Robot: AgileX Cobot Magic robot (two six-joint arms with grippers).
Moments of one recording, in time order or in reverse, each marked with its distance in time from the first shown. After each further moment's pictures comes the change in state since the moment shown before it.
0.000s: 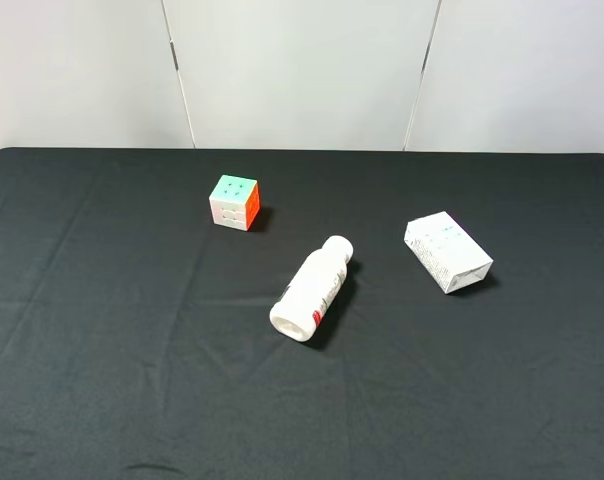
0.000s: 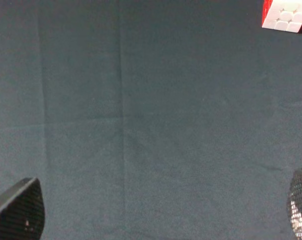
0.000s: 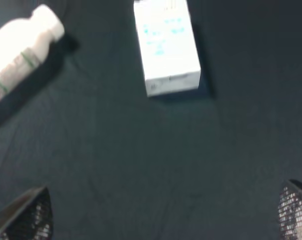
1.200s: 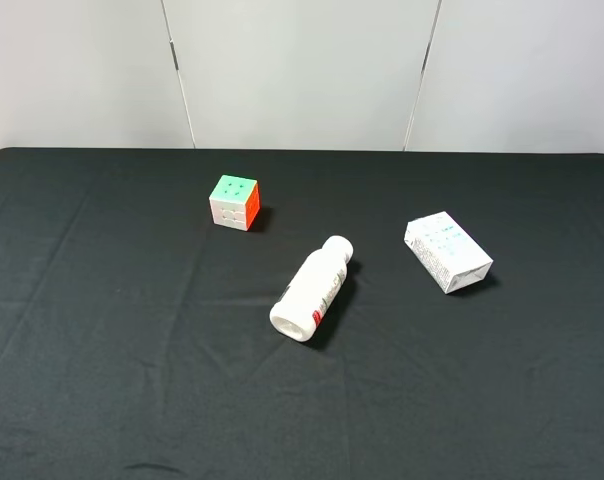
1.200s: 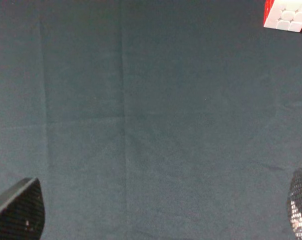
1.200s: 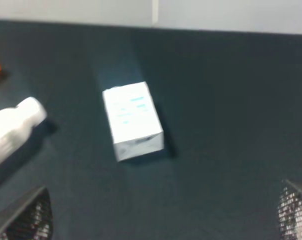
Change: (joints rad) left arm 0.000 0.000 0.000 0.003 0.000 -0.001; right arm -0.161 -0.387 0.044 -0.010 0.034 0.014
